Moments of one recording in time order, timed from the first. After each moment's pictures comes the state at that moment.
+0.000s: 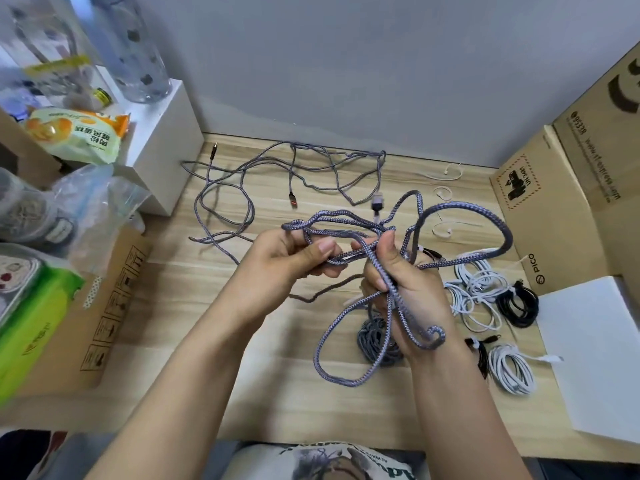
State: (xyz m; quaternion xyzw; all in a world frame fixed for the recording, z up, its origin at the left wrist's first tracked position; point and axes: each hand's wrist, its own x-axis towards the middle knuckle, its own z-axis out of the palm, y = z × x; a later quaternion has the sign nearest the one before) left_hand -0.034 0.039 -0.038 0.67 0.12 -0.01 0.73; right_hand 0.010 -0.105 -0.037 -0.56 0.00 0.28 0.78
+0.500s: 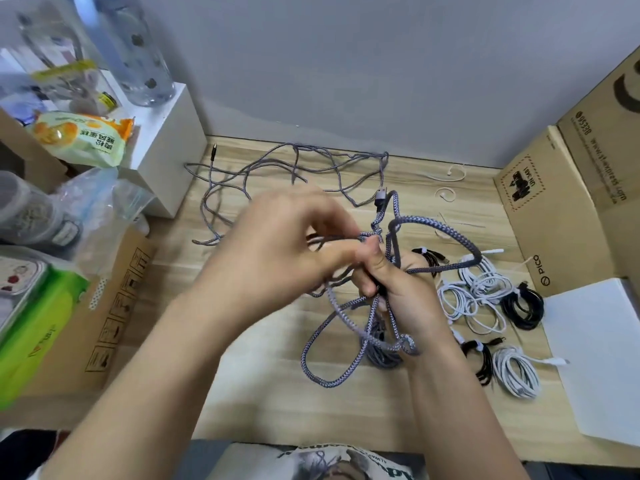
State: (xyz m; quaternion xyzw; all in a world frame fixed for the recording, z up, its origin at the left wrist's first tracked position) left_hand -0.032 0.048 0.014 0.91 -0.01 0.11 0.41; right_hand 0.005 -0.100 -0.024 -0.65 -0.04 0.26 0.71
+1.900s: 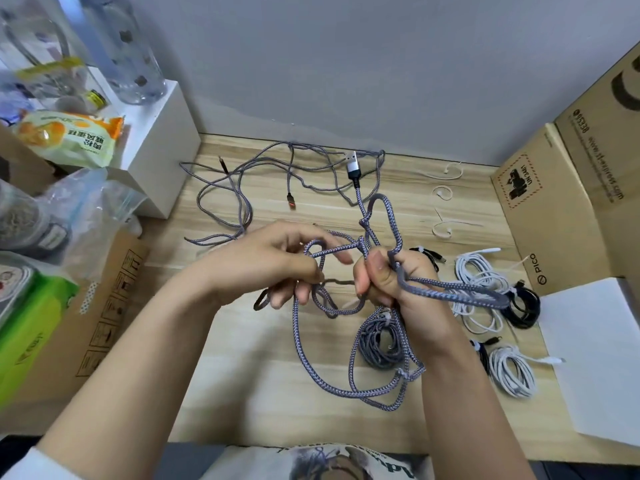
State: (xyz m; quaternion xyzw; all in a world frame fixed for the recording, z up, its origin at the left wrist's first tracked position) left_hand -0.015 0.067 -0.017 0.72 0.04 -0.22 0.66; right_hand 0.018 -0.113 -0.030 -0.61 -0.18 0.30 0.72
